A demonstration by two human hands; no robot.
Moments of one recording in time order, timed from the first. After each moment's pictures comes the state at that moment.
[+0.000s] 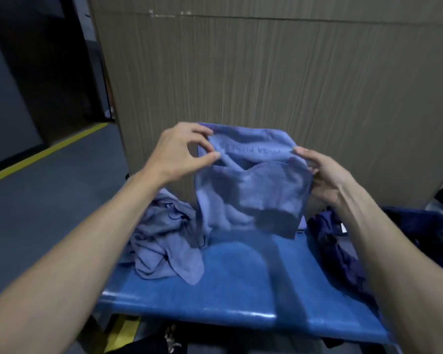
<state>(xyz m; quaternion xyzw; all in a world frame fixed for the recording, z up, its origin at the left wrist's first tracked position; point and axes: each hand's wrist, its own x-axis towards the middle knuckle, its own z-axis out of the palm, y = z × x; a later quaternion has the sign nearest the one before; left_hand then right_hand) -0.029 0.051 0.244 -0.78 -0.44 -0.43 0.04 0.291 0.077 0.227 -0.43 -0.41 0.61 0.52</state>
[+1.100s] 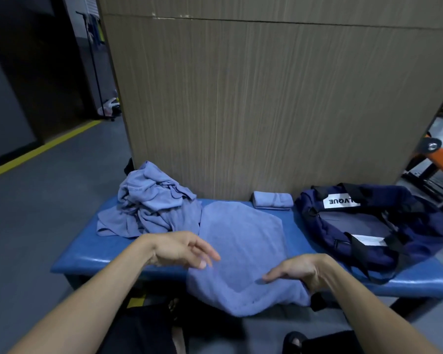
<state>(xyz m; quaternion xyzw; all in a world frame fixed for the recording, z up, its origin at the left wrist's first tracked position) -0.034 -0.066 0.080 -0.63 -0.44 -0.06 -0.63 0.302 -0.070 0.054 -0.60 -0.45 0.66 -0.03</state>
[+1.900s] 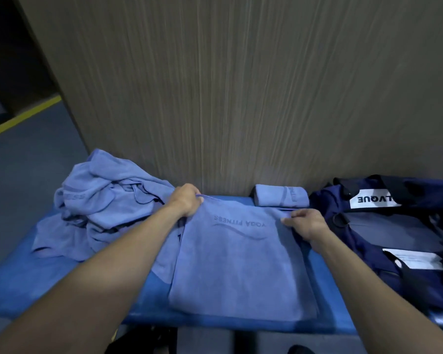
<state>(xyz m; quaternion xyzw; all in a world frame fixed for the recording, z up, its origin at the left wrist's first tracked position) 0.017 0.174 0.018 -0.65 -0.71 -0.14 -0.24 0.328 0.137 -0.010 -0.74 -0.42 0.41 0.33</state>
